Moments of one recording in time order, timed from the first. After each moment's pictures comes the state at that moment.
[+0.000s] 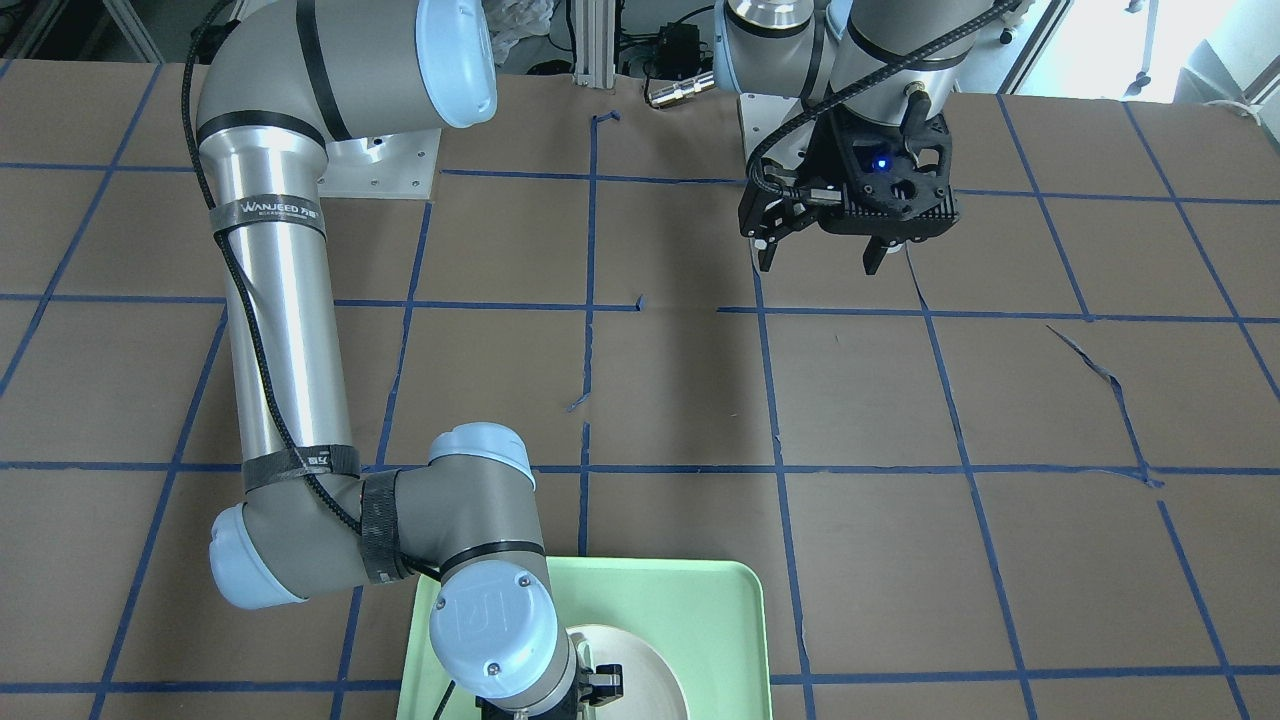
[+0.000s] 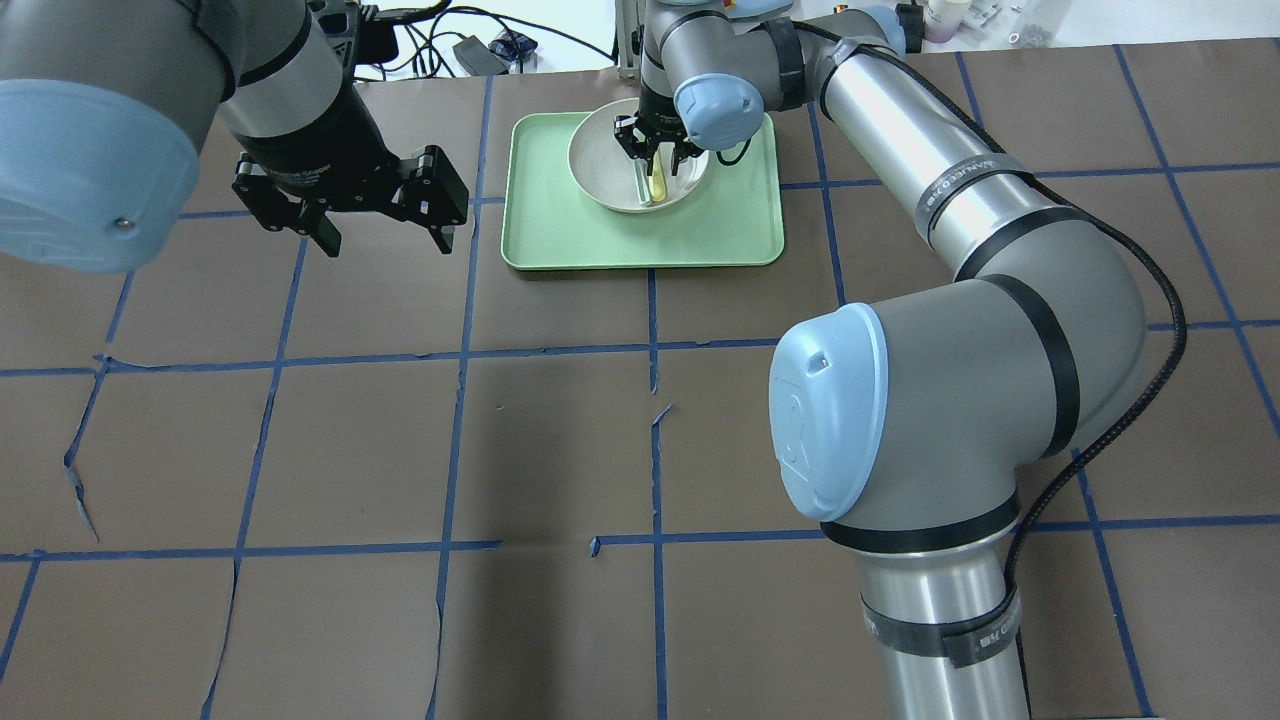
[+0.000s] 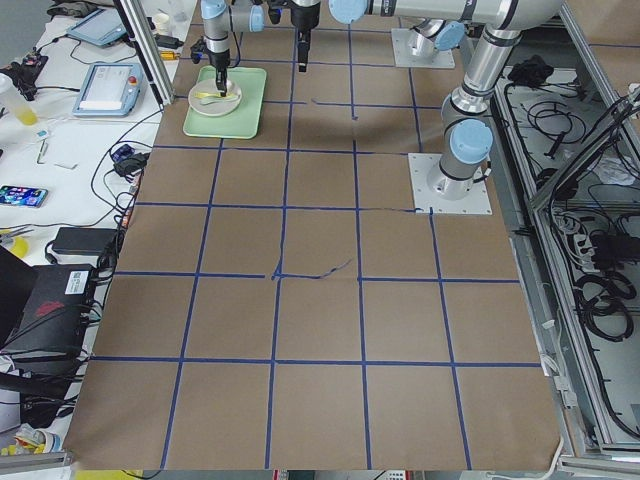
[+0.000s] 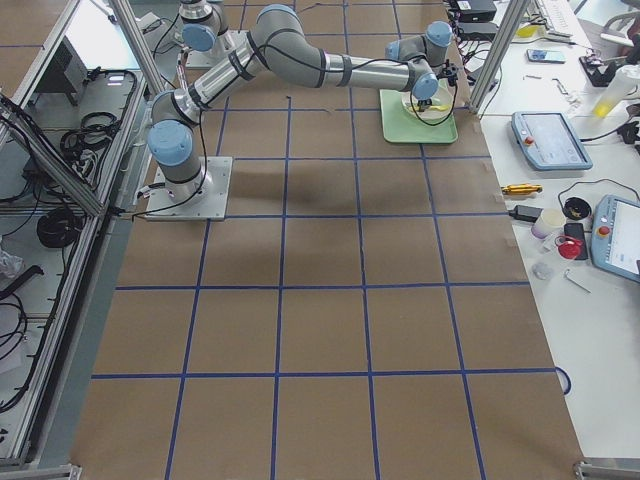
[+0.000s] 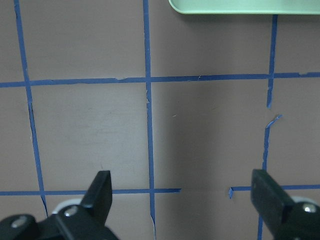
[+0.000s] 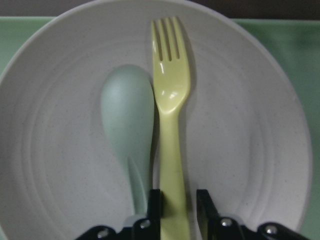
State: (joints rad) left arm -1.66 -1.58 -1.58 -1.50 1.58 -0.08; right arm 1.80 -0.55 0.82 -1.96 -1.48 0.21
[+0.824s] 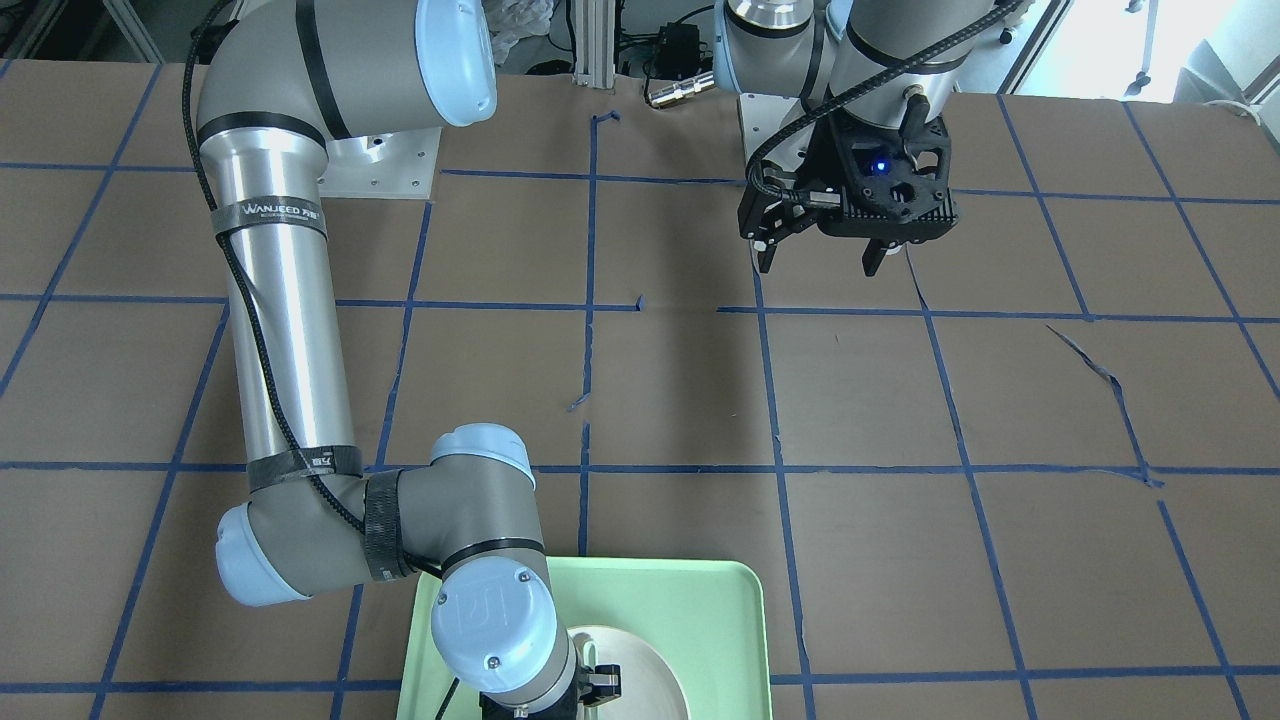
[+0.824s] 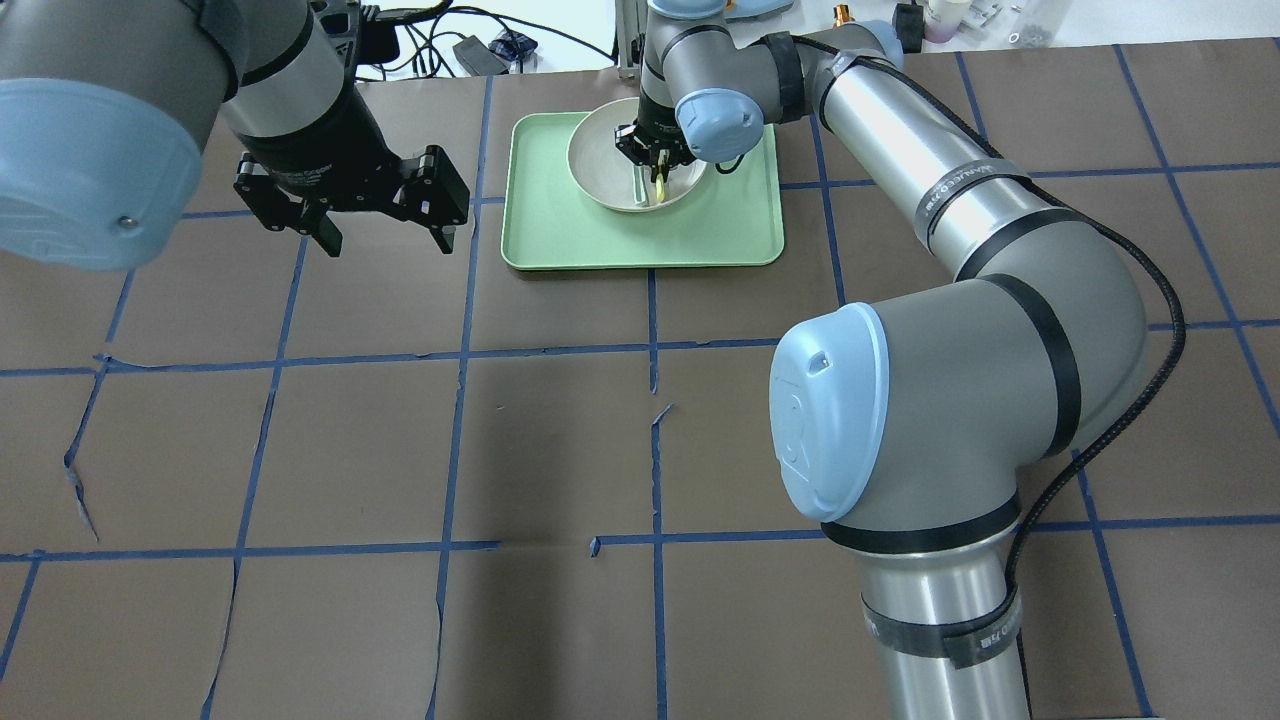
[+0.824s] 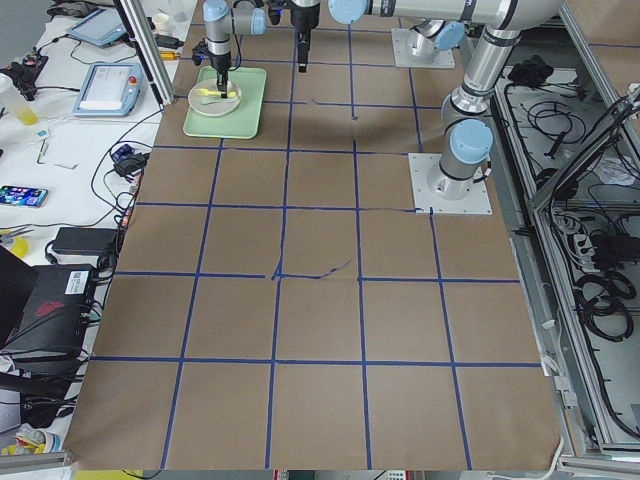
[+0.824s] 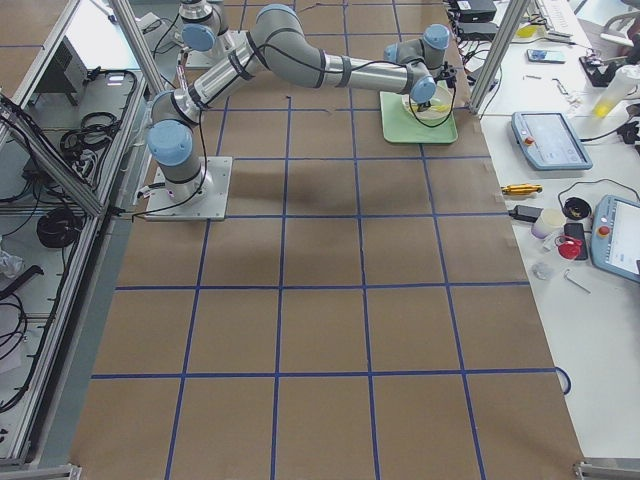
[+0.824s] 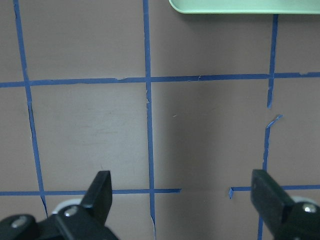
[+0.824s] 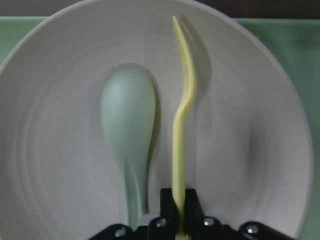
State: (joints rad) left arm -1.66 -1.58 -1.58 -1.50 1.58 -0.08; right arm 1.80 -0.56 0.84 -1.99 -1.48 0.21
